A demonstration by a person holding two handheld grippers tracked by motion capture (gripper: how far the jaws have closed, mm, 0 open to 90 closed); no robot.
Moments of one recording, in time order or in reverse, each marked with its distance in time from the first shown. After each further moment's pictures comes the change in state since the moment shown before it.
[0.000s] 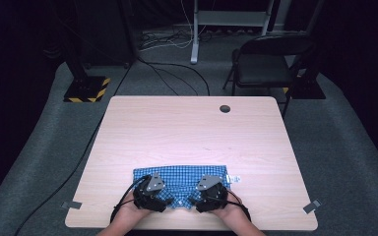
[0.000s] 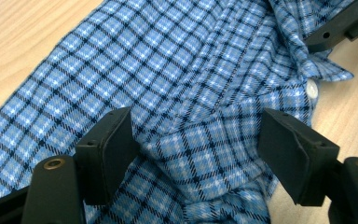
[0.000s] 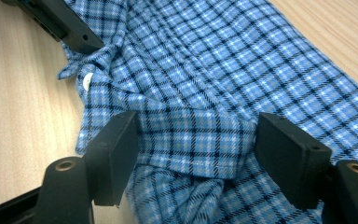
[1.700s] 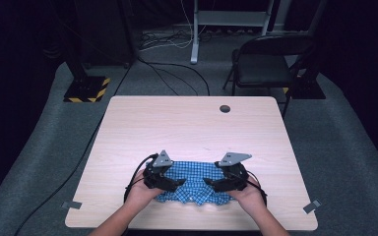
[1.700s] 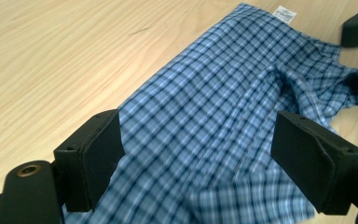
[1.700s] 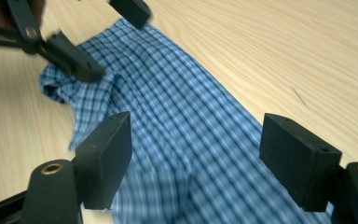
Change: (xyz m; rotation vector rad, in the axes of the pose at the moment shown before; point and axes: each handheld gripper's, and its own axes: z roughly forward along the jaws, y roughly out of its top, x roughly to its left) left arm 0.027 0.066 0.014 -0.123 -0.085 -0.057; right arm -0.059 0.020 -0.054 -0.111 0.000 0.166
